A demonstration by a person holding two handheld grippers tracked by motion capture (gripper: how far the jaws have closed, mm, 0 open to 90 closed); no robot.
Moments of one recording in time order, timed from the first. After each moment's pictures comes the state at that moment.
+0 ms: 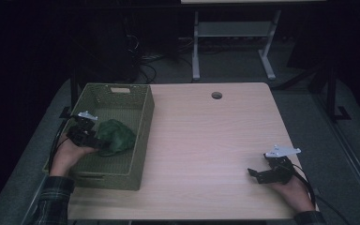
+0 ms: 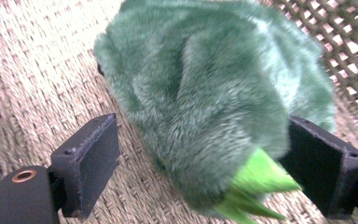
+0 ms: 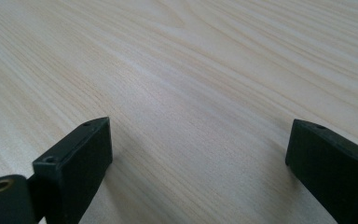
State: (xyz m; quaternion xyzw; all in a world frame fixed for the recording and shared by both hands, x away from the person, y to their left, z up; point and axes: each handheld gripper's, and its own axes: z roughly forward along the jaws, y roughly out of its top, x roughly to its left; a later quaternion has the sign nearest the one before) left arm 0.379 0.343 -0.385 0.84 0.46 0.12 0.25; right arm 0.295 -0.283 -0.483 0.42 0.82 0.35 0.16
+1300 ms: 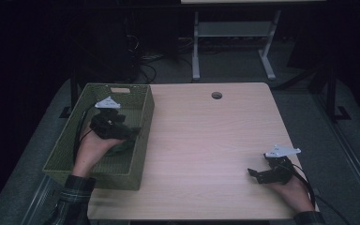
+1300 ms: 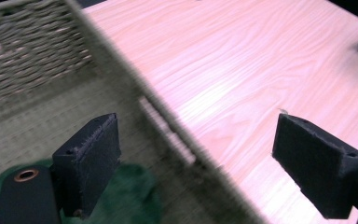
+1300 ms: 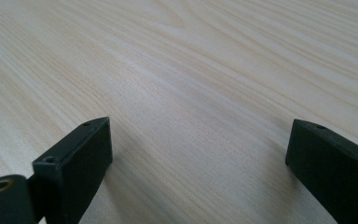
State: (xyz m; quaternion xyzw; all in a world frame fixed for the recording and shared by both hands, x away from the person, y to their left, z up) left arm 0.361 0.241 -0.328 0.83 0.38 0.13 0.39; right arm 0.295 -0.283 -0.483 0.42 0.82 0.35 0.16
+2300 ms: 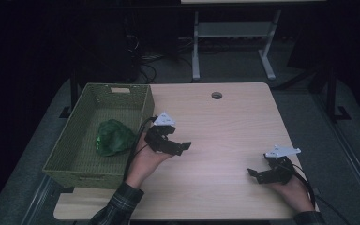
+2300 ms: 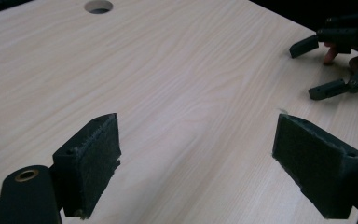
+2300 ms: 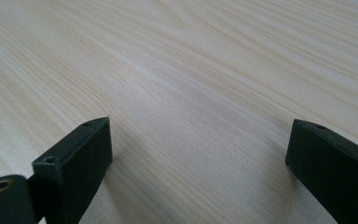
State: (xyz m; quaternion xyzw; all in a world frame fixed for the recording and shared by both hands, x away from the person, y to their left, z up) left arm 0.345 0.105 -0.385 0.84 0.31 0.10 0.43; right arm 0.295 -0.283 -0.483 0.42 0.82 0.35 0.16
